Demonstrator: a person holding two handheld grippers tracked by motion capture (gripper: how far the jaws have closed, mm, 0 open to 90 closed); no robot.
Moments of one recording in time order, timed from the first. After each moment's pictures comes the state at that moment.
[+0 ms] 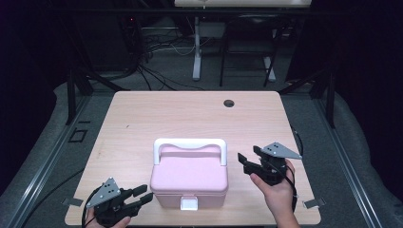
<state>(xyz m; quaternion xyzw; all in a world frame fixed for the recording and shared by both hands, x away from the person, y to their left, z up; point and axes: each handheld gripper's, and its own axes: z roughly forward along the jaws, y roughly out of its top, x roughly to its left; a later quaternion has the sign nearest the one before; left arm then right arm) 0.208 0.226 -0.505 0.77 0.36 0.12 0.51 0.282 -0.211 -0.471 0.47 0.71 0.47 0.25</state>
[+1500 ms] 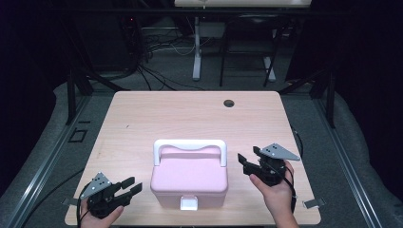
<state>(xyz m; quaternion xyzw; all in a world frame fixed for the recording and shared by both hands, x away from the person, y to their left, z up) 0.231 0.257 -0.531 0.73 0.43 0.15 0.50 0.283 -0.210 -0.478 0.47 0.71 0.46 0.26</state>
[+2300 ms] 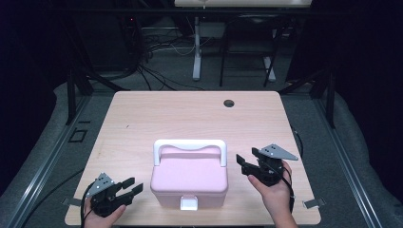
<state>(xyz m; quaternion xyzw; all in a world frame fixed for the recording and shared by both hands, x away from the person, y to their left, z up) 0.238 0.257 -0.547 0.74 0.45 0.15 0.49 0.286 -0.208 -0.486 0.49 0.70 0.47 0.23</state>
